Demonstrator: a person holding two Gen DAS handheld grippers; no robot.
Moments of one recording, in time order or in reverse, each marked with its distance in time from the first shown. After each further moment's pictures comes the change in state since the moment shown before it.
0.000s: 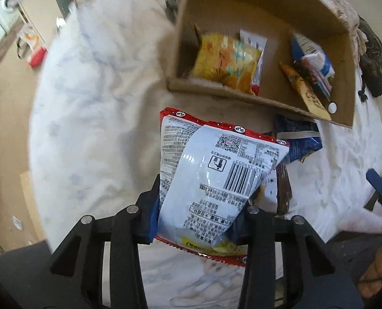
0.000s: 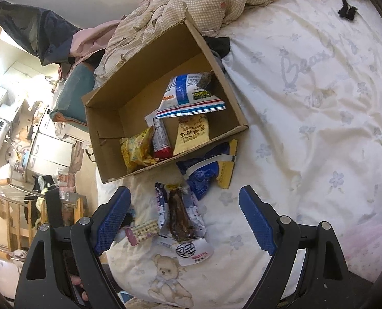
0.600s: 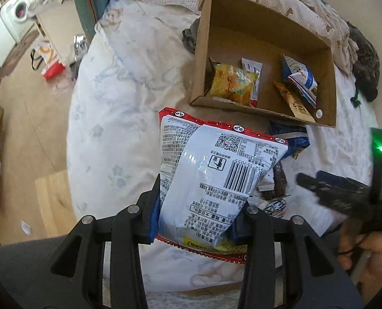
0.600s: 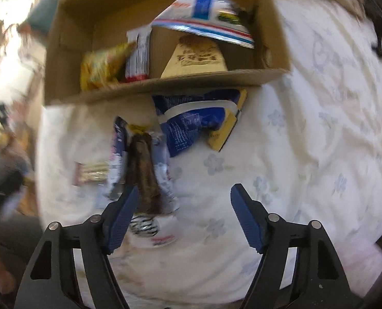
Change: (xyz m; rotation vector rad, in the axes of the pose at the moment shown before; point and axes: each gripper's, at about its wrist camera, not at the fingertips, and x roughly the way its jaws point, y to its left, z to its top) left arm -0.056 0.025 -0.012 -0.007 -0.089 0.013; right arm 0.096 0.034 -0.034 -0.313 0.277 -0.340
